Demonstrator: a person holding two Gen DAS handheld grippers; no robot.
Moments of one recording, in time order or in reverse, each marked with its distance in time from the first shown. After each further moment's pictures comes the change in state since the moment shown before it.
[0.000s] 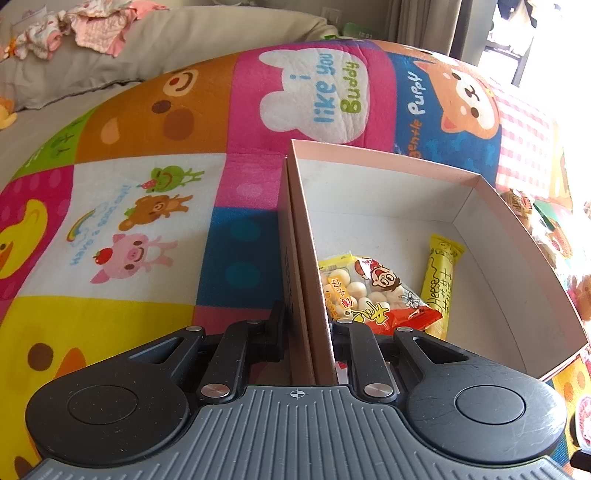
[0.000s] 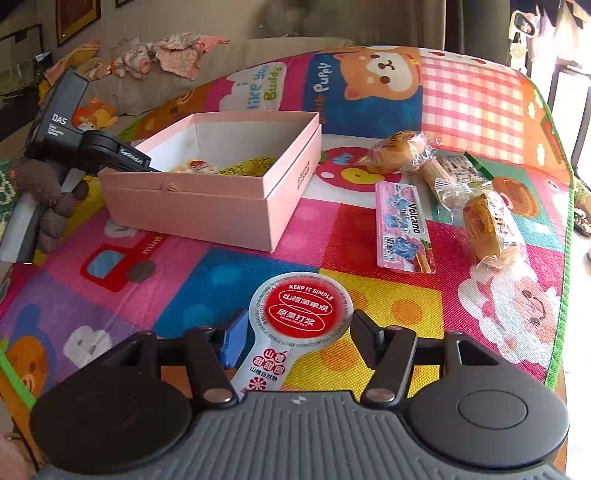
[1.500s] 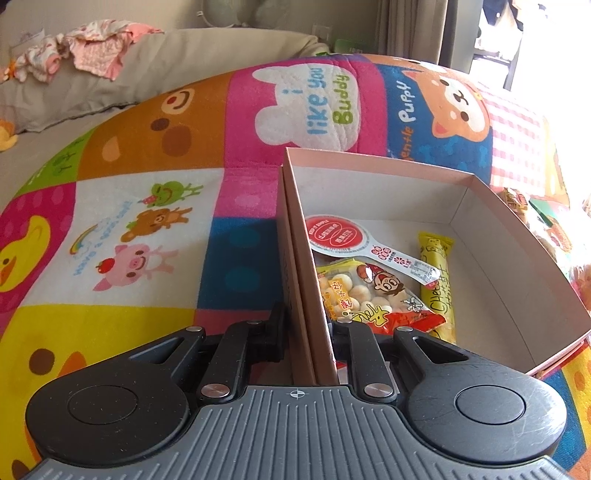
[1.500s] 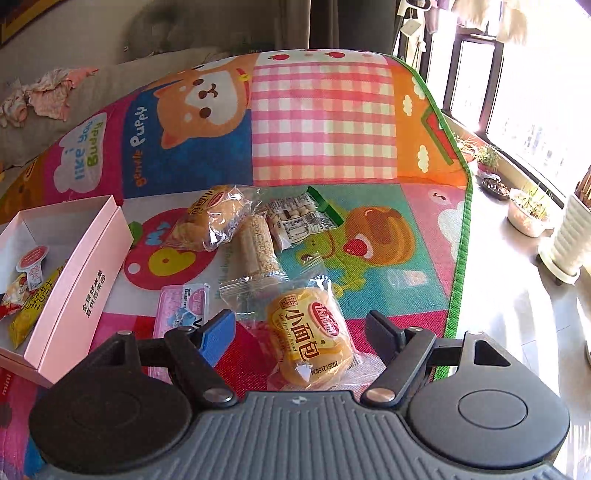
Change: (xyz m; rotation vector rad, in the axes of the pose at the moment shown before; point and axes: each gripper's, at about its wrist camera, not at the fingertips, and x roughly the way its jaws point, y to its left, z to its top) left arm -0.003 -0.004 -0.015 0.039 -0.082 0.010; right arm 0.040 -0.151 0.083 0.230 -0.016 -0.308
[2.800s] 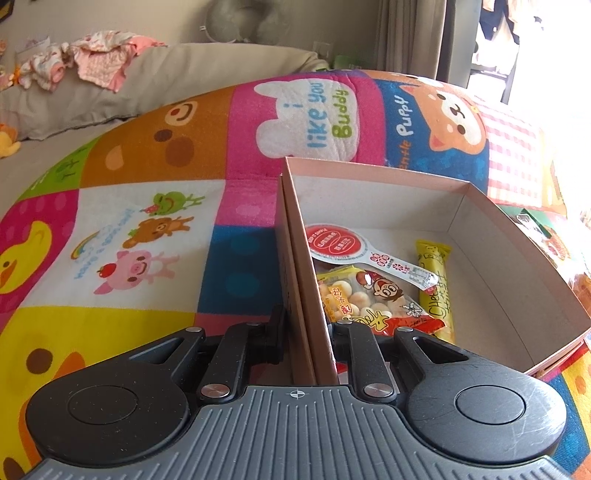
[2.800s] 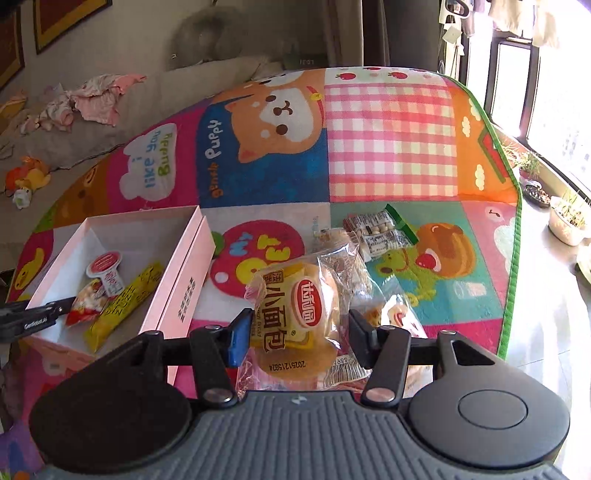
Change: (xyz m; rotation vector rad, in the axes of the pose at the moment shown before) left arm -0.003 0.001 -0.006 0.001 -0.060 -0.005; right arm -0.059 0.044 -0.012 -0.035 0.001 0.157
